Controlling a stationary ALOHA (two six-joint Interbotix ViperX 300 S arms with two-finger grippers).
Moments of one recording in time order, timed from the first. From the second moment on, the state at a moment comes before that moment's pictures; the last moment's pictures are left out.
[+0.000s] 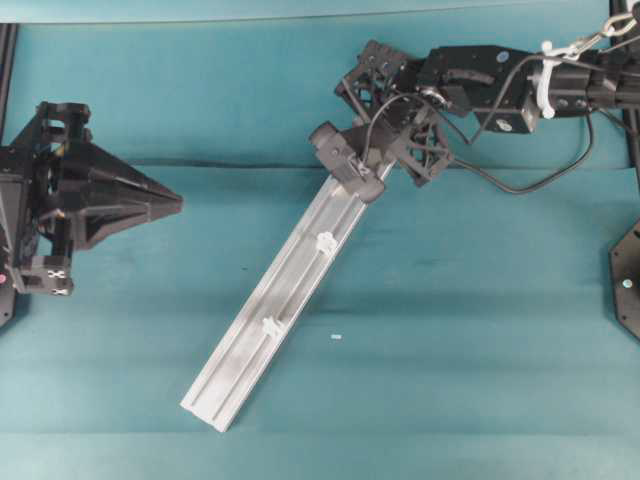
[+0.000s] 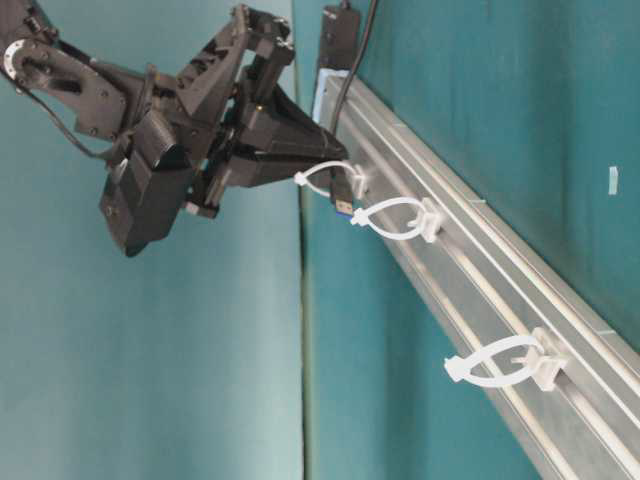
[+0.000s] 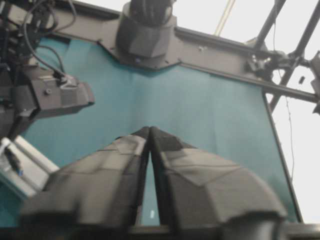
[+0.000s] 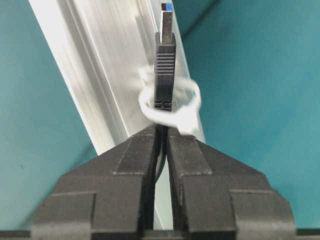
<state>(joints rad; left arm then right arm) 0.02 -0.74 0.88 0.02 -0.06 -0.24 -0.40 0.24 0.34 0.02 0.69 -1.17</state>
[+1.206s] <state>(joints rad) 0.23 -0.09 0.81 0.02 -0.42 -0.25 -0.41 0.22 0.37 0.07 0.60 -1.14</state>
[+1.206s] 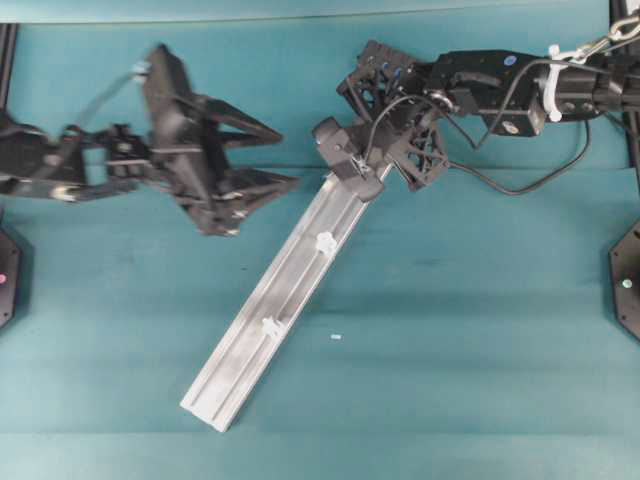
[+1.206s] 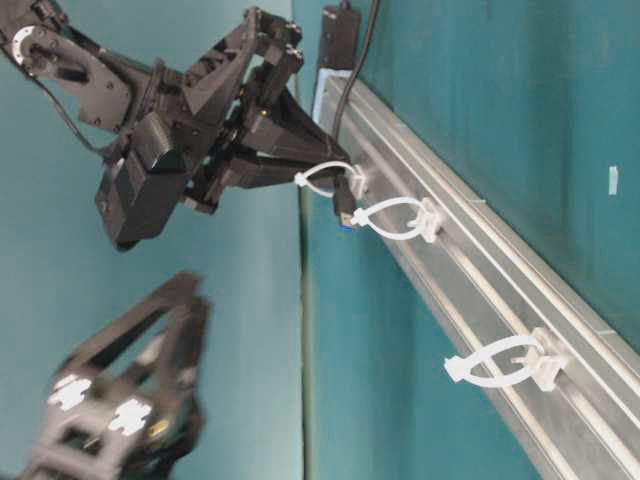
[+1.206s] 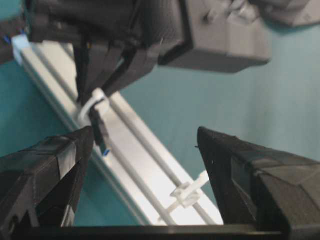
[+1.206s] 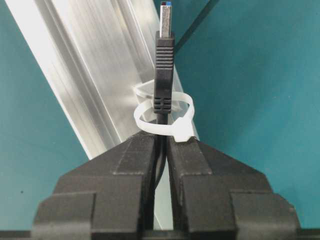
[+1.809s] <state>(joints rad) 0.25 0.21 0.67 0.02 -0.50 -0.24 -0.42 0.22 0.37 0.11 0.59 -1.14</state>
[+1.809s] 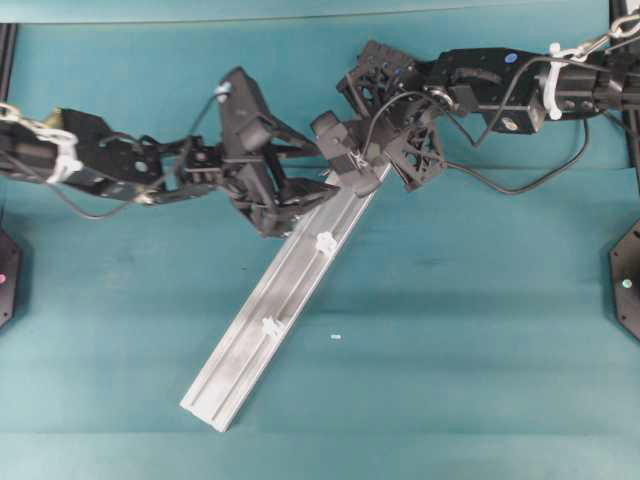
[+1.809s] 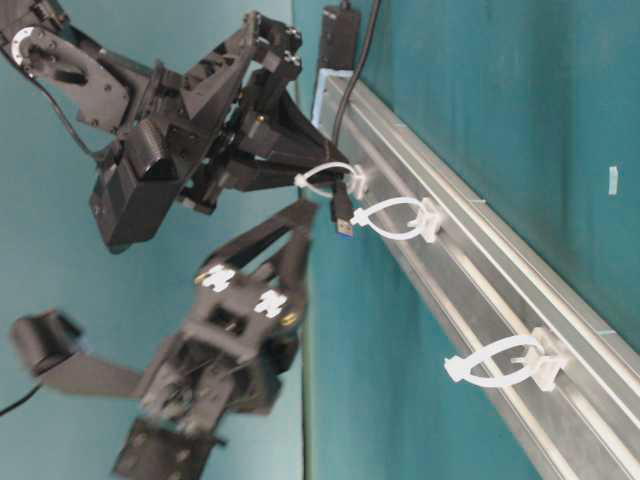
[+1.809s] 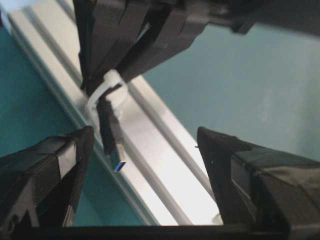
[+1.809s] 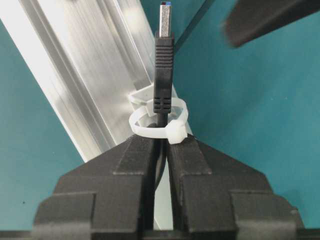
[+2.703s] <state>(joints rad) 0.28 0.31 0.60 0.02 -0.49 -0.24 -0.42 0.22 0.37 0.12 0.59 -1.14</state>
